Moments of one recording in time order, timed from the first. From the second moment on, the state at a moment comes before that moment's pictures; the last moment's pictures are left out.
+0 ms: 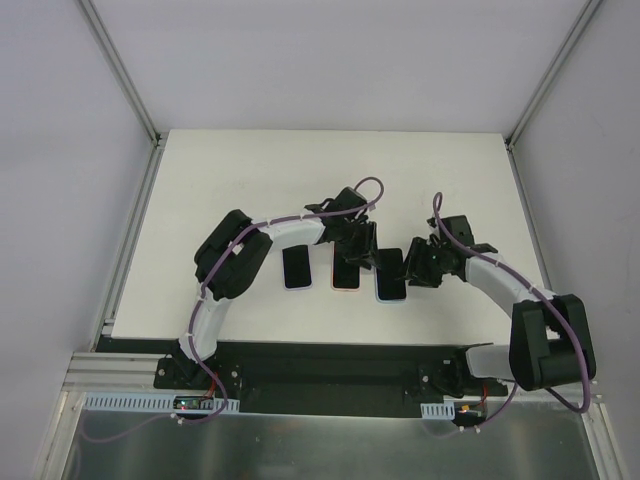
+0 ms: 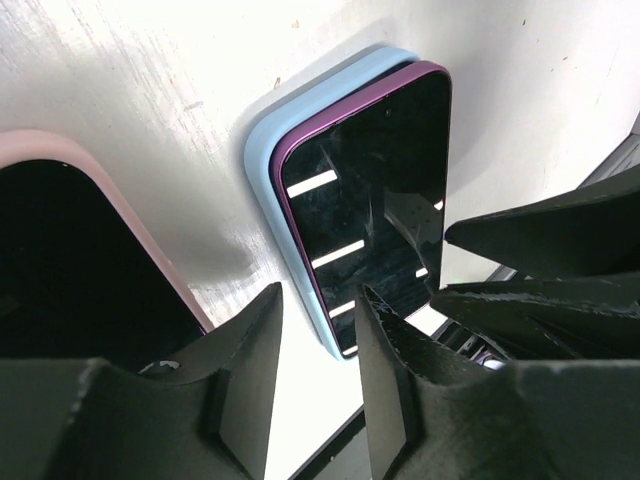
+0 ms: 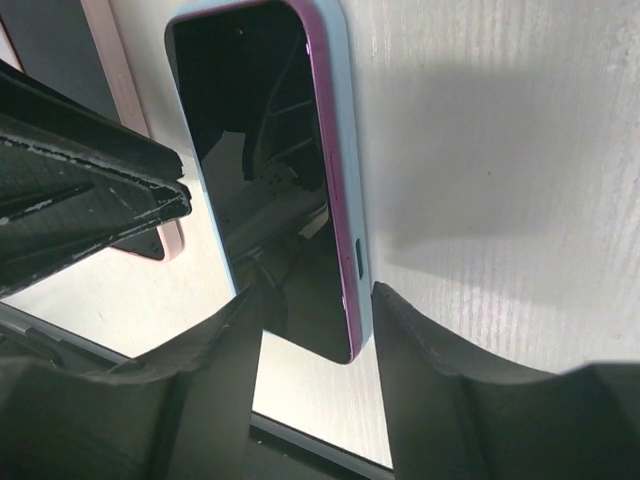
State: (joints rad) left arm -0.79 2.14 1.48 -0.29 0.49 -0.78; right arm 0.20 1.30 0.65 -0.44 -0.33 0.46
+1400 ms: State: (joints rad) left arm -0.78 2.22 1.55 -0.29 0.58 -0.76; right arm 0.16 1.41 0.61 -0.24 -0.48 0.46
